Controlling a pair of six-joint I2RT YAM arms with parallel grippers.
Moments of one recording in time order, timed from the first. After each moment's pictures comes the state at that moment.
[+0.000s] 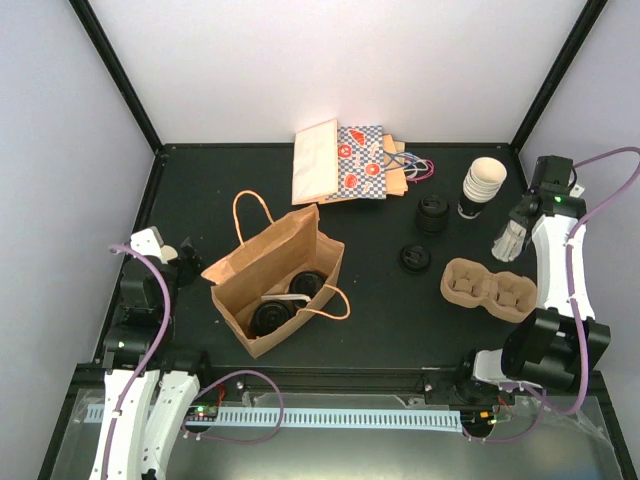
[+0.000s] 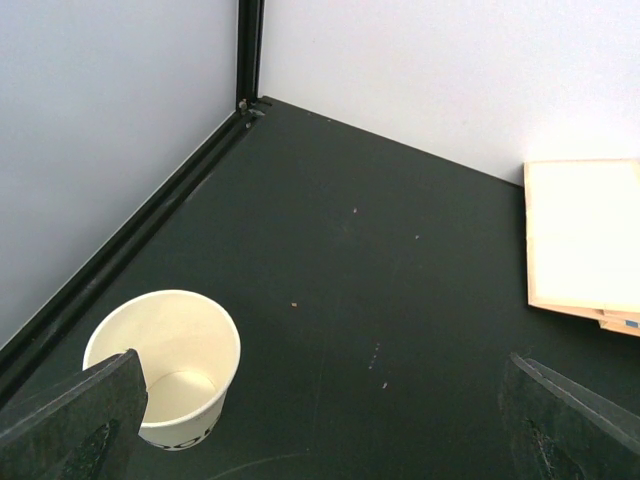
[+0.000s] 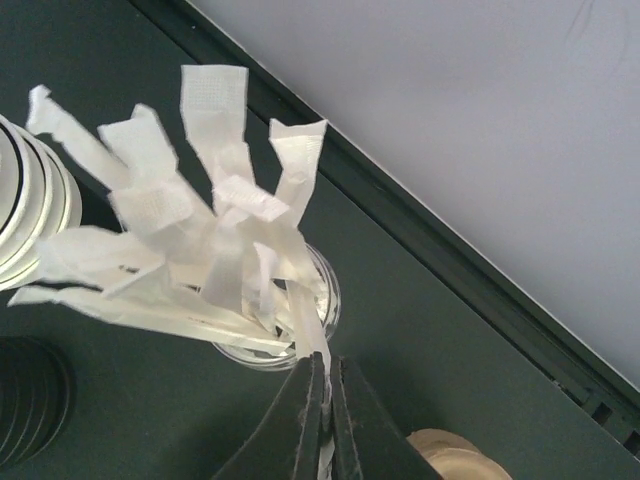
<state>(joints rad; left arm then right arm) -0.05 0.42 0.72 -0.69 -0.26 -0.34 -0.28 1.37 1.28 -0.87 0.33 0.42</state>
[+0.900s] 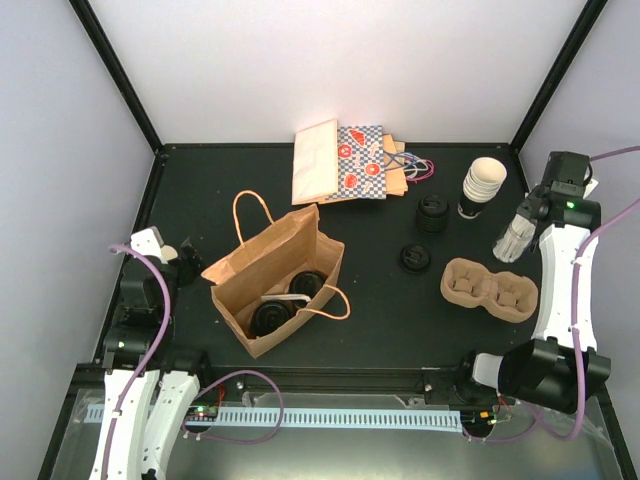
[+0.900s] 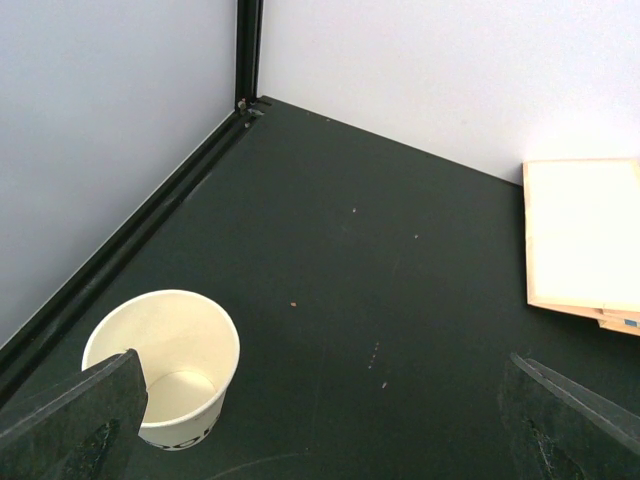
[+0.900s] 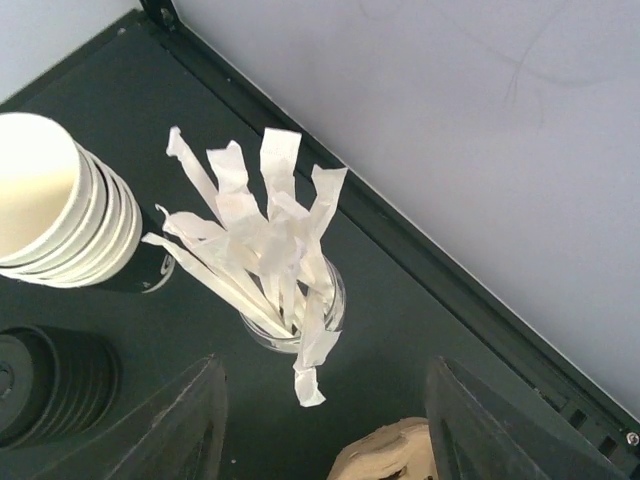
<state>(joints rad) -0.05 0.42 0.72 -0.69 -0.26 -0.34 -0.28 1.26 1.38 -0.97 0.31 0.39</state>
